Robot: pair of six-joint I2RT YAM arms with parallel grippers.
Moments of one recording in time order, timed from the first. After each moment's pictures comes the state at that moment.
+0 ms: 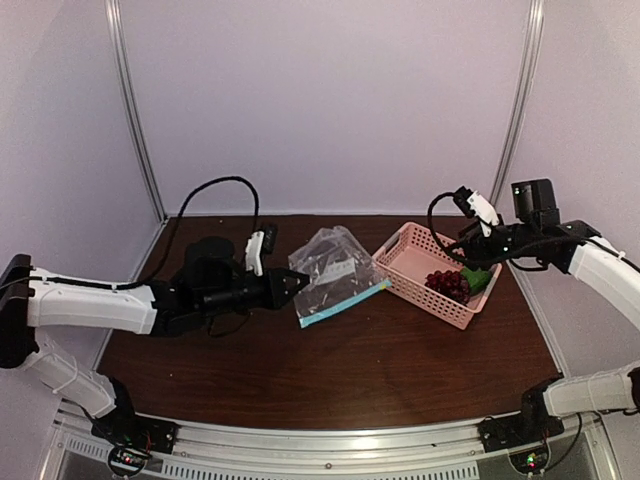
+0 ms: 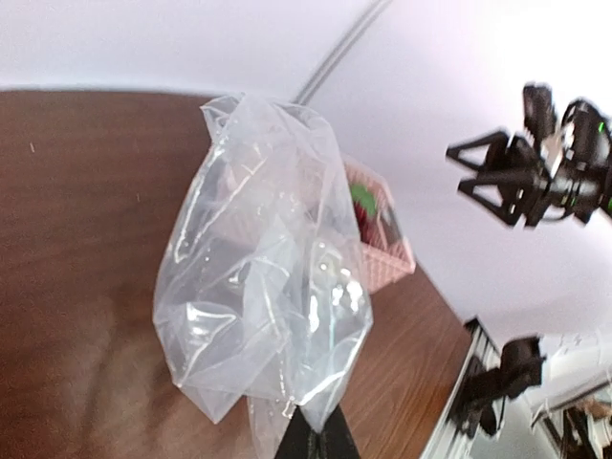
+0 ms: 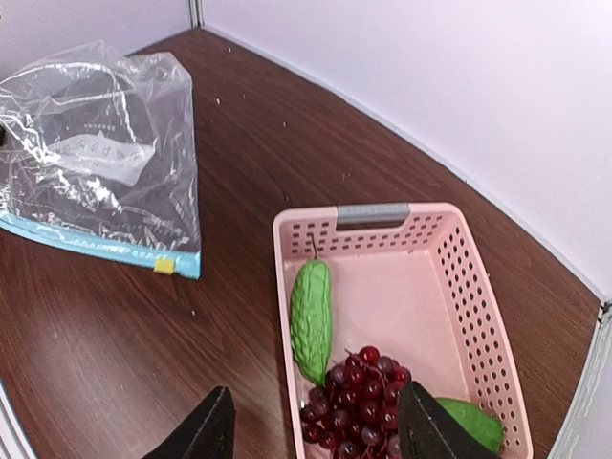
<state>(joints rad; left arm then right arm) -0.94 1.40 0.74 0.37 0.09 -0.64 0.26 1.12 0.99 -0.50 -0.34 -0.38</state>
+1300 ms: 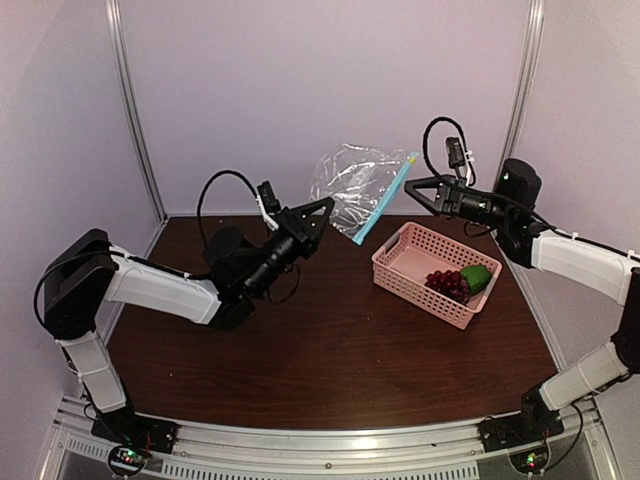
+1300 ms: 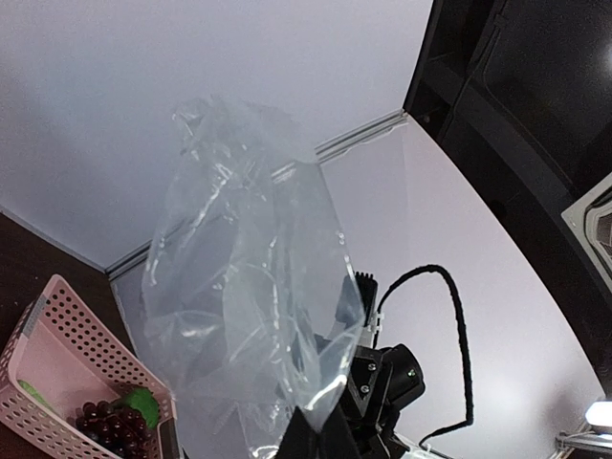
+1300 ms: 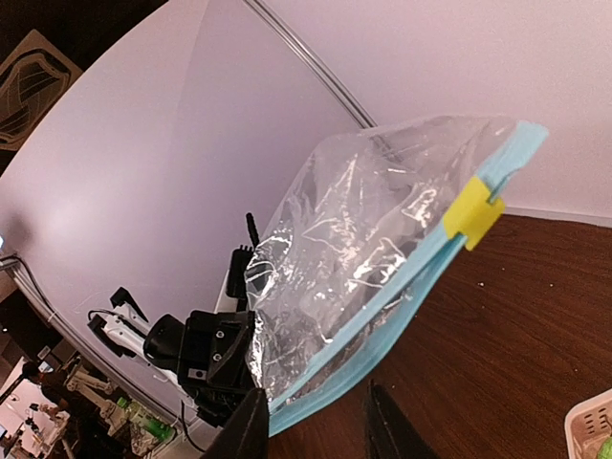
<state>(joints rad) -0.95 1.78 0.96 1.27 -0.08 -1.13 0.32 1.37 0.99 0.49 -0.86 0.78</state>
